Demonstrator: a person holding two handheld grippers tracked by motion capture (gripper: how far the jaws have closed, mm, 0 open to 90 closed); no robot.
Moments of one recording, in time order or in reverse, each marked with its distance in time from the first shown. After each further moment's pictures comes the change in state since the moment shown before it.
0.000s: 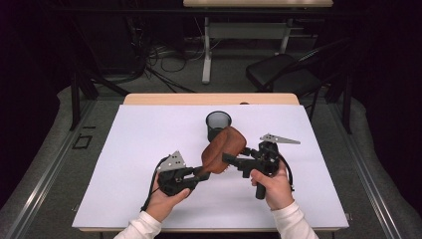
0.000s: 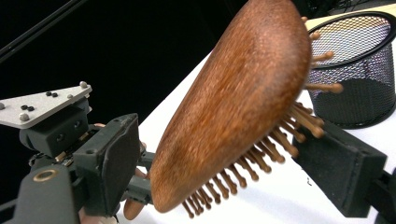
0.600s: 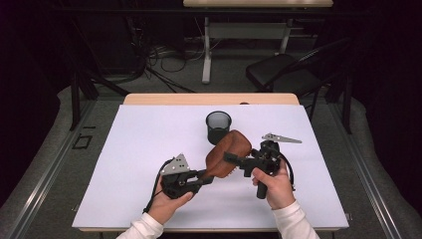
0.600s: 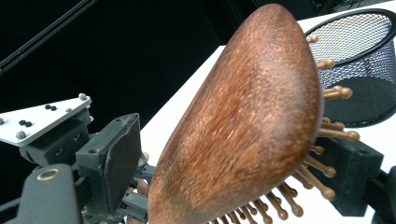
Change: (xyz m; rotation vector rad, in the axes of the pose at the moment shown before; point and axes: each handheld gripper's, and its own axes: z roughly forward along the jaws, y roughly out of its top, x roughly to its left) left arm -0.008 -0.001 0.005 0.009 -0.029 0.024; right arm -0.004 0.002 -0.002 -0.001 0.020 0.025
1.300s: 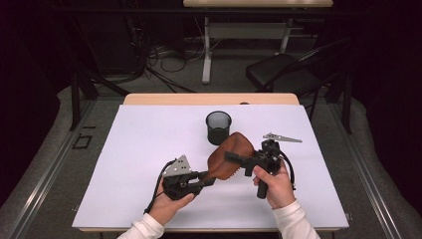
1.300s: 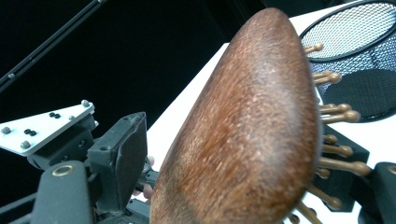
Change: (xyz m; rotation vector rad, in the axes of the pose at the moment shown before) left arm -0.003 -0.002 0.004 0.006 -0.013 0.018; right arm -0.006 0.000 0.000 0.009 0.029 0.039
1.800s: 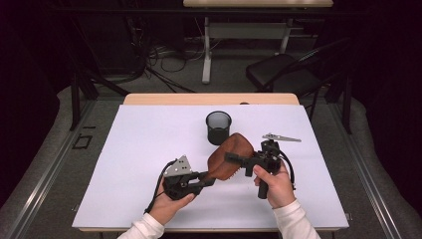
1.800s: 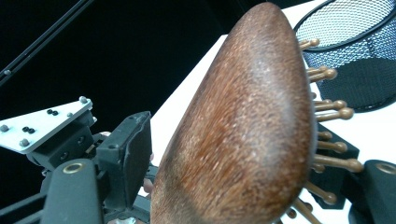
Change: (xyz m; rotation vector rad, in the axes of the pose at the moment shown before) left arm 0.002 -0.002 0.002 0.016 0.004 0.006; right arm -0.004 0.000 0.001 0.031 -0.008 0.019
